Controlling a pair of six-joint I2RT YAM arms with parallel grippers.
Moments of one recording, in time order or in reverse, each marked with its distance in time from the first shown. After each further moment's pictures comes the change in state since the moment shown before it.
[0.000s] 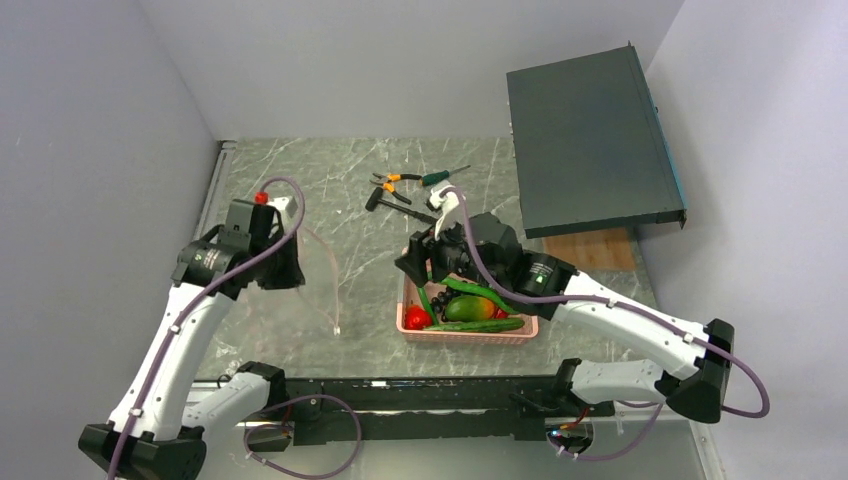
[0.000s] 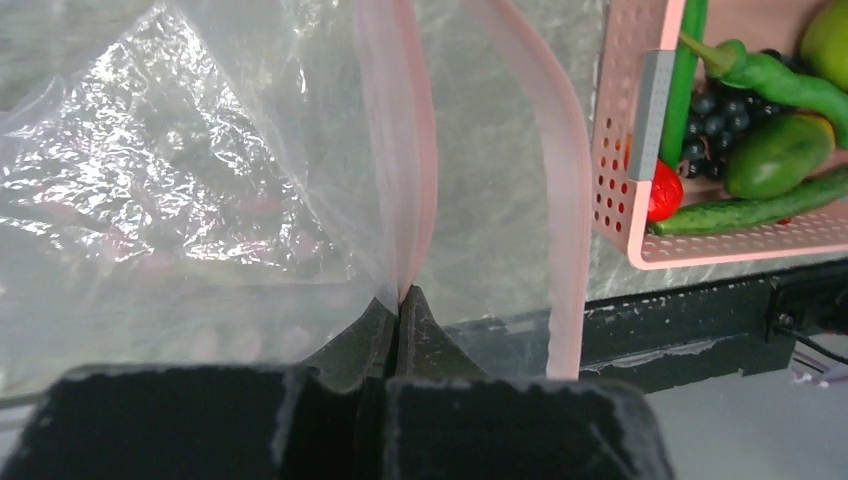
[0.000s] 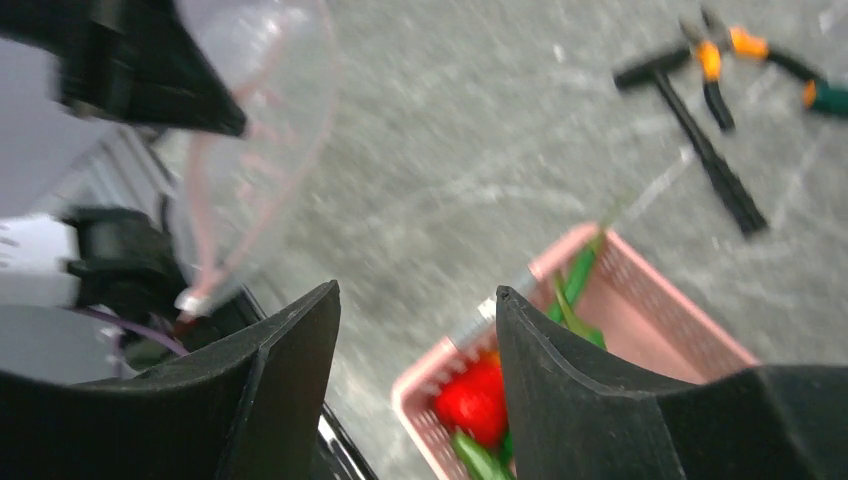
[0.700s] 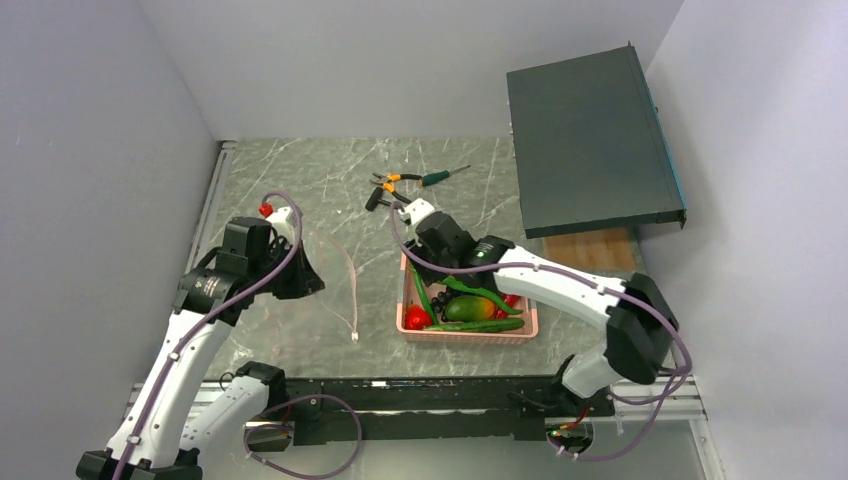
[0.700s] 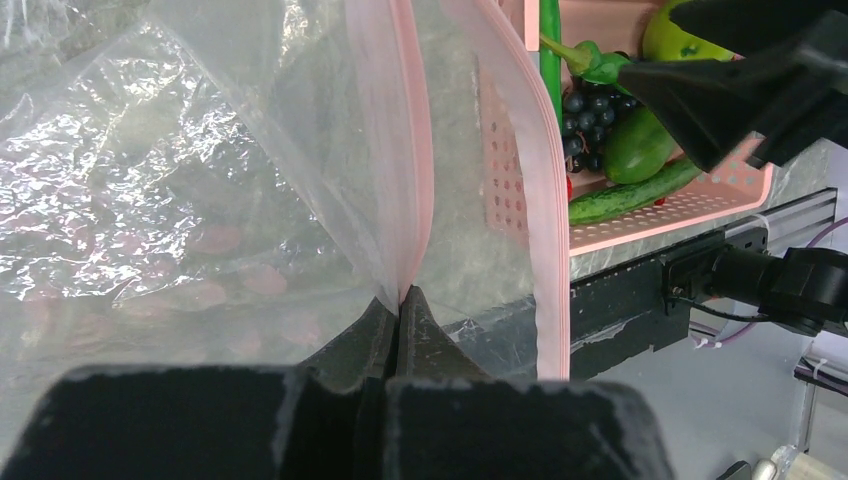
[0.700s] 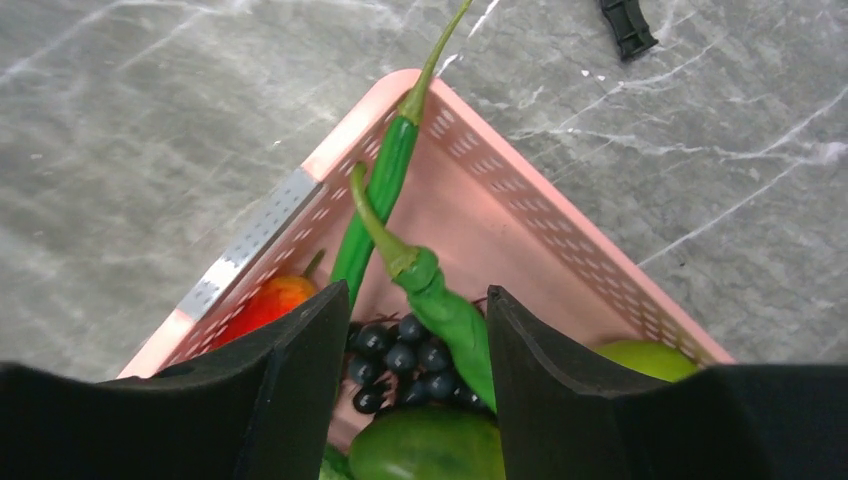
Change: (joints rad) left arm -0.009 -0.156 -0.214 0.214 0.225 -0.079; right arm -0.135 0.287 -0.040 -0.191 0.130 -0.154
